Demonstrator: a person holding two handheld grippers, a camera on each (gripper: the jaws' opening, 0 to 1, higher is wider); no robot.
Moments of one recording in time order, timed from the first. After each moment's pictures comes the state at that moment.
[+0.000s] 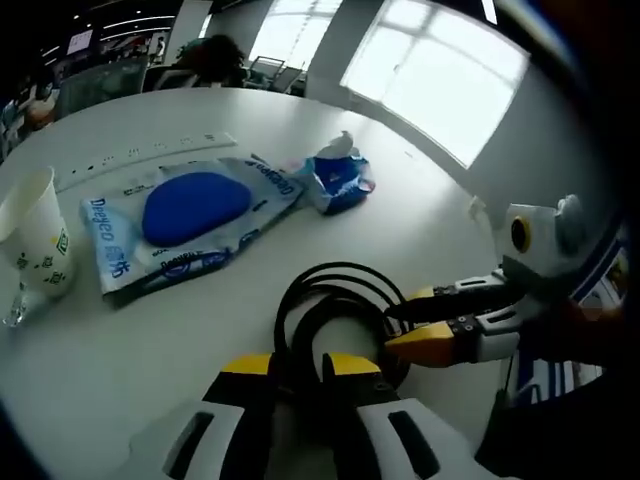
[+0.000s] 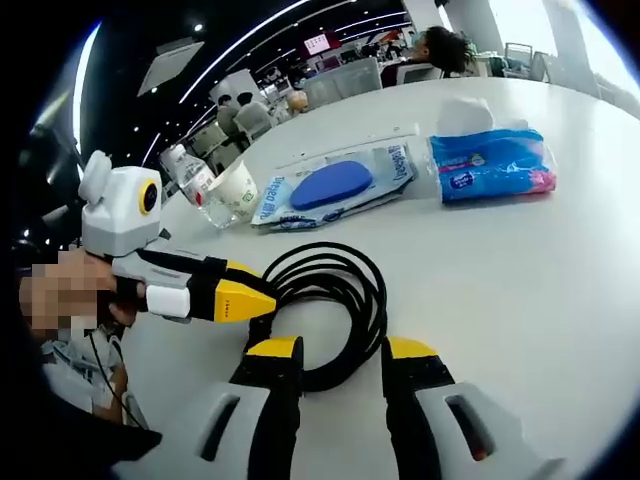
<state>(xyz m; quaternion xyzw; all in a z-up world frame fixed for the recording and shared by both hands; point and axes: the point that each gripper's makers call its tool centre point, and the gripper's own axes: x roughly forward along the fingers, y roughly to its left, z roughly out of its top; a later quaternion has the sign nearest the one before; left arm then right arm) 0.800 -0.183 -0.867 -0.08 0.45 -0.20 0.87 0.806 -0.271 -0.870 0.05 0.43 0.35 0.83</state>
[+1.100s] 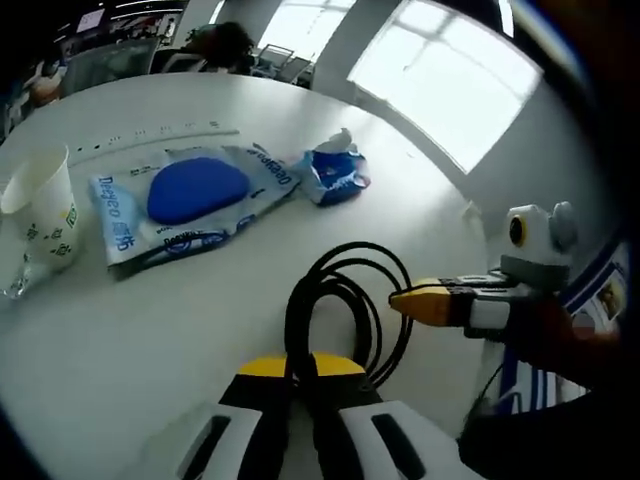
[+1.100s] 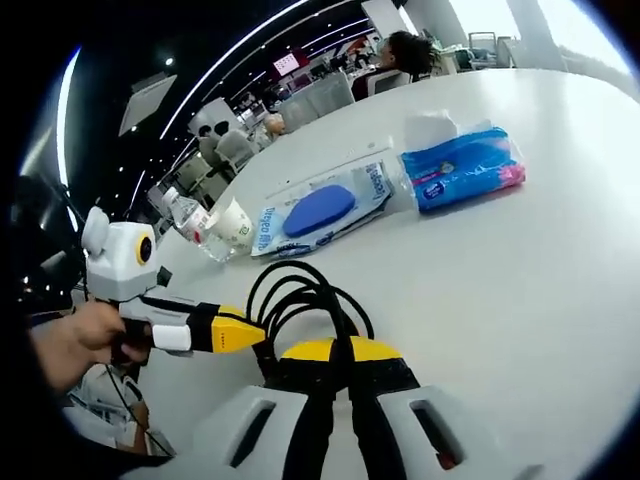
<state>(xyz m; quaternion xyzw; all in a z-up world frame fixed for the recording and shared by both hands) 0.781 -0.183 -0.852 -0.12 0.47 -0.20 0.85 0.803 -0.280 -0.836 0.11 0.42 0.31 0.84</state>
